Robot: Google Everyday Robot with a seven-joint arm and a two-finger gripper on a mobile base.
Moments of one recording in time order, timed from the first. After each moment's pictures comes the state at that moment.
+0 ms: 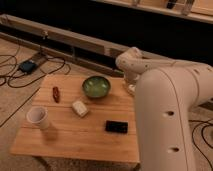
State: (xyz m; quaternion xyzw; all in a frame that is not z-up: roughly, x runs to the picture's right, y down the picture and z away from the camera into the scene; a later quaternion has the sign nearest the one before) arm 0.188 0.012 0.887 -0.07 0.32 0.74 0.59
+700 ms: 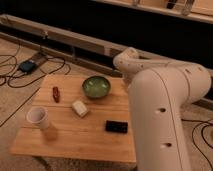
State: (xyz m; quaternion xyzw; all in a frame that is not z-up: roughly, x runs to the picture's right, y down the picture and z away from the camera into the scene) arm 0.189 0.006 0.899 -0.08 0.32 0.69 0.64
